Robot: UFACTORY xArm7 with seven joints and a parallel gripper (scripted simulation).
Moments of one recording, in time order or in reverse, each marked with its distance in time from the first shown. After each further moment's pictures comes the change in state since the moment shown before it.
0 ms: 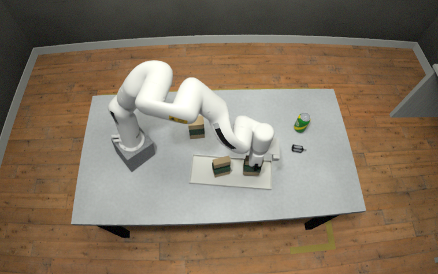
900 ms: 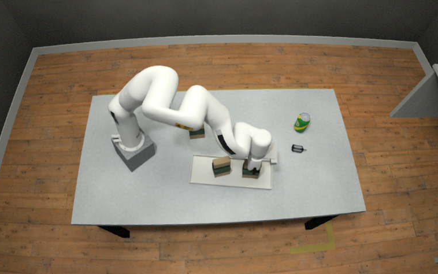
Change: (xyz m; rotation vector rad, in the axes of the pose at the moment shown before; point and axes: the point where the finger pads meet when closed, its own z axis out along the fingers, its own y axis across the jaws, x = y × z) arm 0.000 0.000 0.043 0.000 -0.001 0.000
